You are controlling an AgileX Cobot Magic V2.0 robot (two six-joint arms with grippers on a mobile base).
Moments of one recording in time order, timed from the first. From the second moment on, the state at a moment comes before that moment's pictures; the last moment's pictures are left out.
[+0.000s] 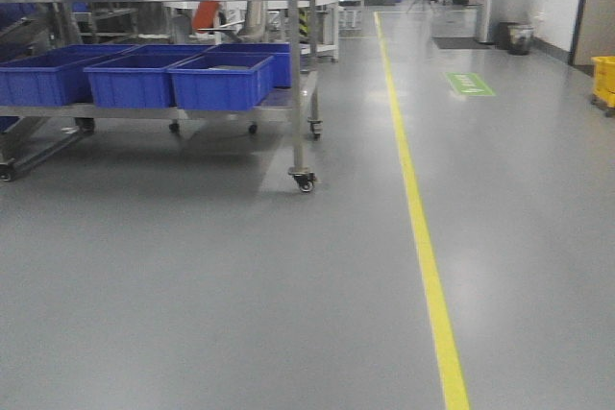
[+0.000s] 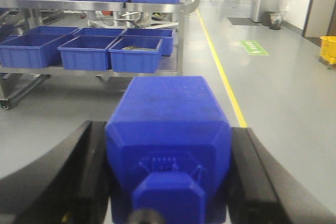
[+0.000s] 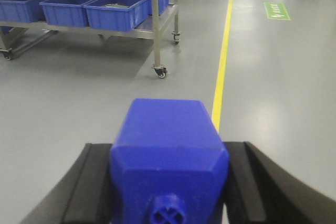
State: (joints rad) left arm -0.04 0.43 -0.53 -0.26 0.24 0.24; right arm 0.10 0.35 -0.46 0.05 0.35 0.01
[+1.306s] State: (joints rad) left arm -0.04 0.43 -0.53 -0.26 0.24 0.24; right arm 0.10 0.35 -0.46 0.05 0.35 0.01
